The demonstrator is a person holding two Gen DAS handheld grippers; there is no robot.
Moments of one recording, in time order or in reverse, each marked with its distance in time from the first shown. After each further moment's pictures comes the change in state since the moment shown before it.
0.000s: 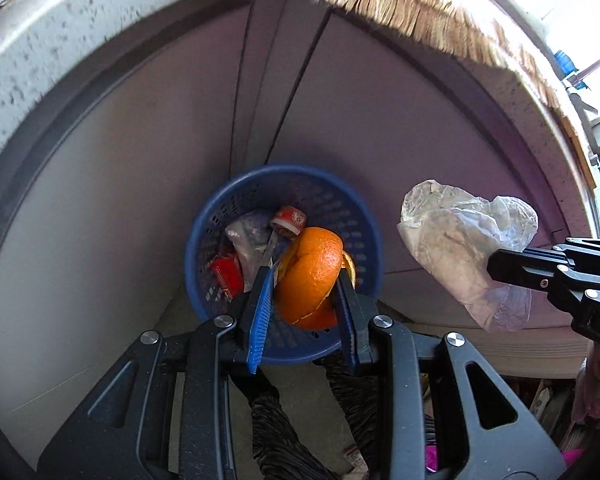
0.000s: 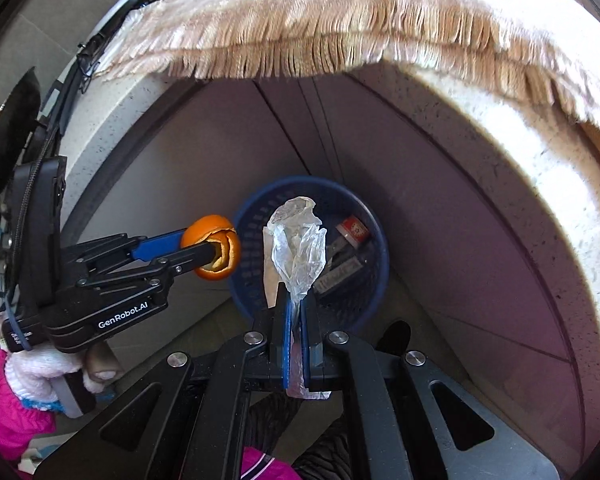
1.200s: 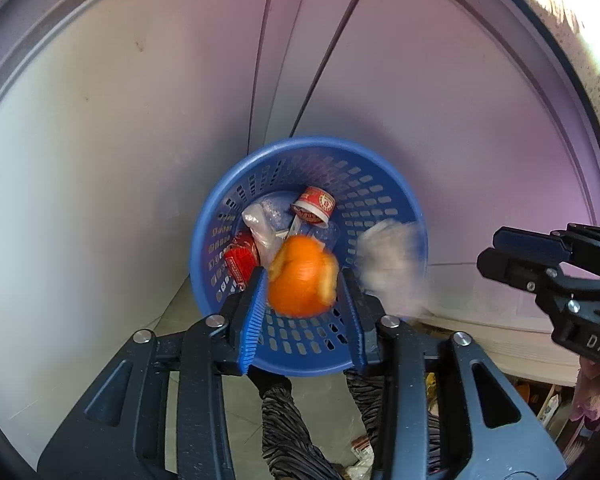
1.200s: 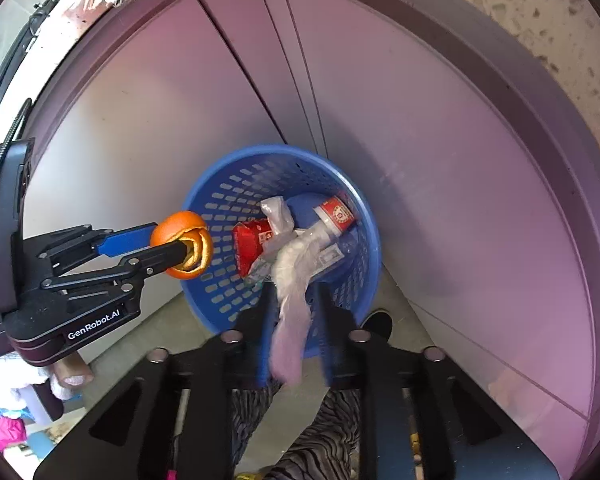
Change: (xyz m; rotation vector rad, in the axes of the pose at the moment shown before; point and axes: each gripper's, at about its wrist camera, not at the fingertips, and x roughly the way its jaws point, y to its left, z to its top) left arm 0.046 0.014 0.007 -0.037 0.071 0.065; right arm 0.064 -0.010 0.013 -0.043 0.087 -0.080
